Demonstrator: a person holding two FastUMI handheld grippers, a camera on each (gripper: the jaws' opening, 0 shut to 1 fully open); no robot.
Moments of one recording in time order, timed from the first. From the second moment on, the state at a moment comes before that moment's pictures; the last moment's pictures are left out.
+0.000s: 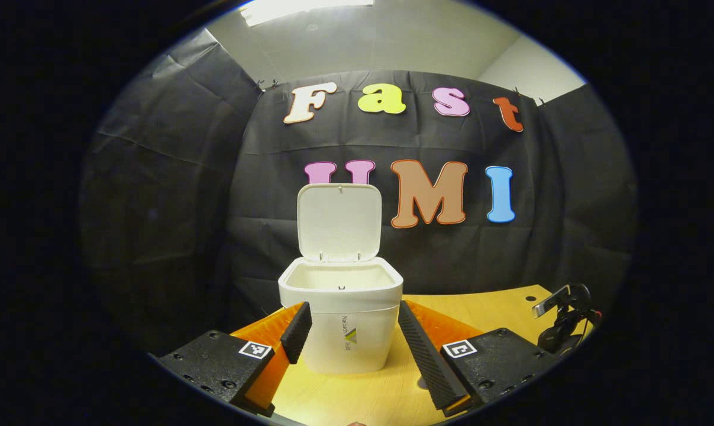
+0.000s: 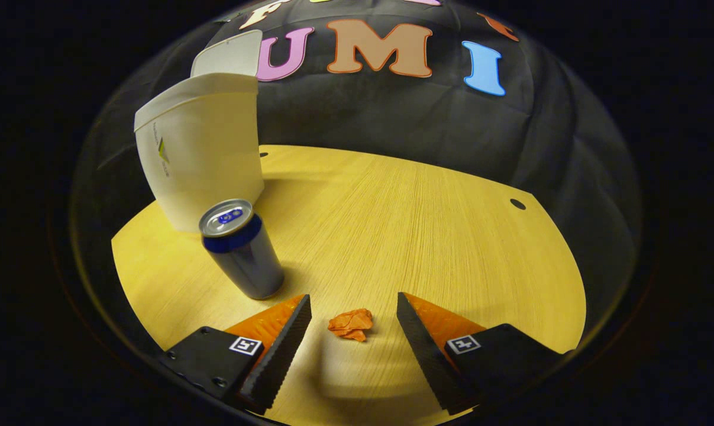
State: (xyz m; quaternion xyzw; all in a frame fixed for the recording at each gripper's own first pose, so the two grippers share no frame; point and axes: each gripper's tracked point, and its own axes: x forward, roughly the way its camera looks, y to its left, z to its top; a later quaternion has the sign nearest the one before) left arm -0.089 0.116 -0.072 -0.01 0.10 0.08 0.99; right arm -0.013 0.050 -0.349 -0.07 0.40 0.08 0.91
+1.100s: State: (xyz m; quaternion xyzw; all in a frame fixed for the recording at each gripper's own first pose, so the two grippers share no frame) left arm -0.086 0.108 -0.070 0.01 0.10 0.06 0.99; right arm 0.012 0.072 -0.262 -0.08 0.32 0.15 0.93
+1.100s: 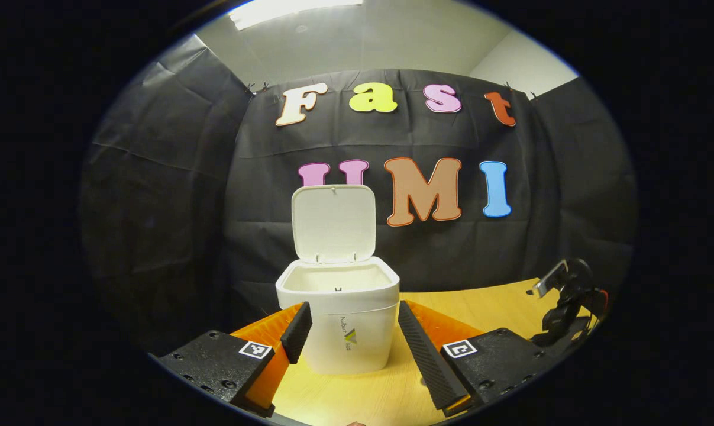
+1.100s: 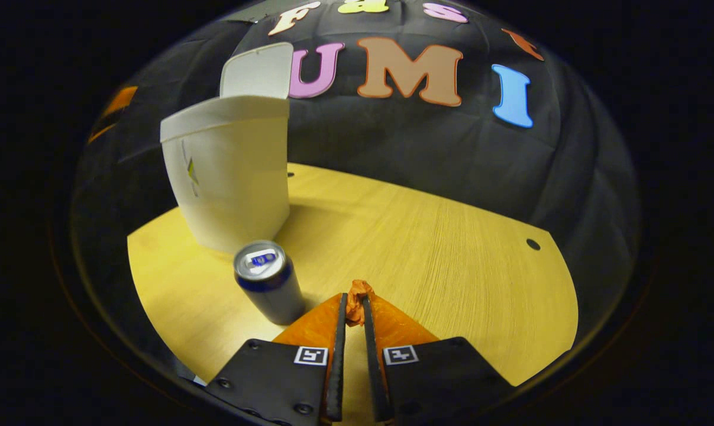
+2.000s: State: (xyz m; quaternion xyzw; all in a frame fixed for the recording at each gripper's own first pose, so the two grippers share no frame) left arm -0.097 0.131 -0.074 0.00 0.10 0.07 0.99; right arm 0.063 0.175 0.001 -0.05 0.07 0.25 0.96
